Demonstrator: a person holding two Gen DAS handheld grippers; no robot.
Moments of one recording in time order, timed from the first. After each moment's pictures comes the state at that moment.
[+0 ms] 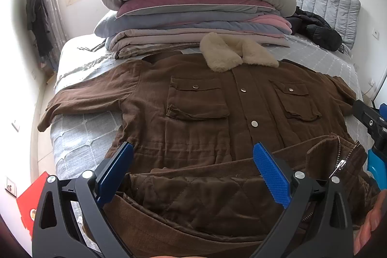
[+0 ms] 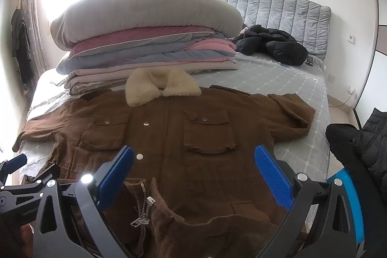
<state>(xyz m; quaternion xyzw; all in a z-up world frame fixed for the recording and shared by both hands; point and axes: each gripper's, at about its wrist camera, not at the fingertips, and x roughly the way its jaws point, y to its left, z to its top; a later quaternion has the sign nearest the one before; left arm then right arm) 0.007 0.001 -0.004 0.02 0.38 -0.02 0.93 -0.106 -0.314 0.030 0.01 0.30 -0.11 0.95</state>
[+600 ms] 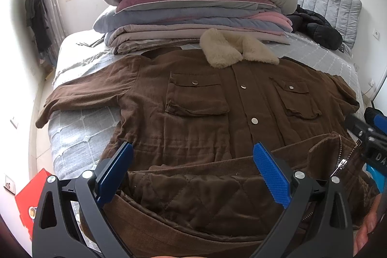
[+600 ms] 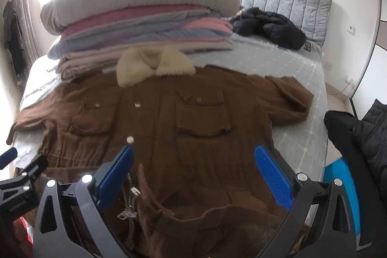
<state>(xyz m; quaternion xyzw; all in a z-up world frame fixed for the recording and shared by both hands) 0.012 0.003 -0.009 0.02 0.39 -0.02 0.92 -0.089 -0.320 0.009 0.01 0.36 -0.12 0.92</state>
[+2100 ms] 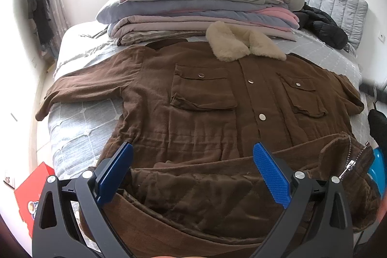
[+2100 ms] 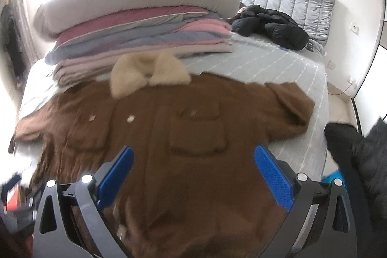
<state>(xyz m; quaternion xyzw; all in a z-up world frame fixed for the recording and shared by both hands) 0.020 0.015 -0.018 0.01 0.41 -0.01 0.91 -0.038 -0.352 0.041 0.02 0.38 -0.12 0.92</state>
